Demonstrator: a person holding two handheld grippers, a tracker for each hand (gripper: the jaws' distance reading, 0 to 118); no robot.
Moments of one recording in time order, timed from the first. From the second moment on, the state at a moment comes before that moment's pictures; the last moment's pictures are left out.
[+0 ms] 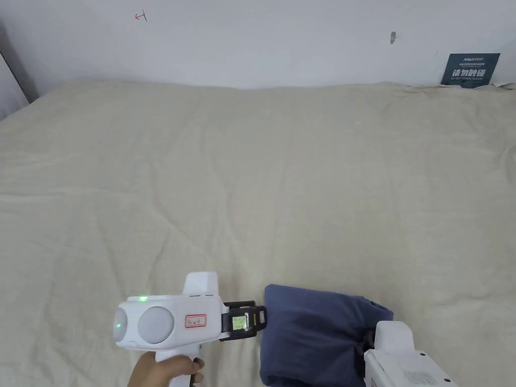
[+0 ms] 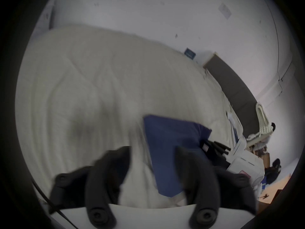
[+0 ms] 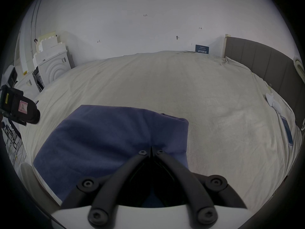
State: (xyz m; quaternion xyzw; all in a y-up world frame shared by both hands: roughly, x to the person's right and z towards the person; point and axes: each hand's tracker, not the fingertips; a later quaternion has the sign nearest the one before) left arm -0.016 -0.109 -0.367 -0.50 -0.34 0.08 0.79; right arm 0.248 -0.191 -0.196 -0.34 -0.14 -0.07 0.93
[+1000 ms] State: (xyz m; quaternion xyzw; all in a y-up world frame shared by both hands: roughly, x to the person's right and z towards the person) left arm 0.046 -0.146 -0.398 -0.61 -0.38 0.08 0.69; right arm 0.252 -0.192 -0.195 -0.34 -0.13 -0.07 0.93
